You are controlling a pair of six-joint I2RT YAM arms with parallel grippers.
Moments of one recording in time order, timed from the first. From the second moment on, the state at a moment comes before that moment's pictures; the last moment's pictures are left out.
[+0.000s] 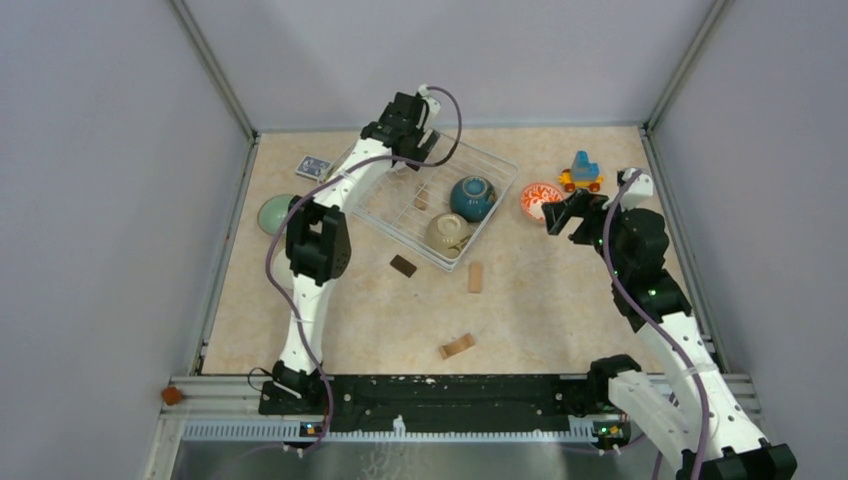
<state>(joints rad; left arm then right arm) -0.42 2.27 2.15 -0.62 -0.31 0.28 0.22 0.73 0.71 -0.15 -0.04 0.41</state>
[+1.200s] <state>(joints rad) -0.43 2.37 2.17 -0.40 -0.51 0.34 0.22 0.78 0.71 -0.14 -0.04 0.40</state>
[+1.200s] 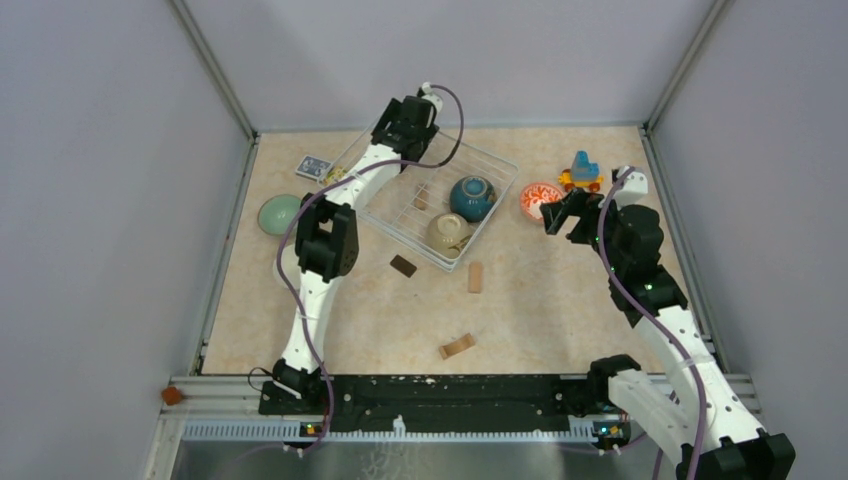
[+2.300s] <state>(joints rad) -0.41 2.37 2.07 -0.29 -0.56 0.39 0.22 0.81 0.76 -0.15 -0.04 0.39</state>
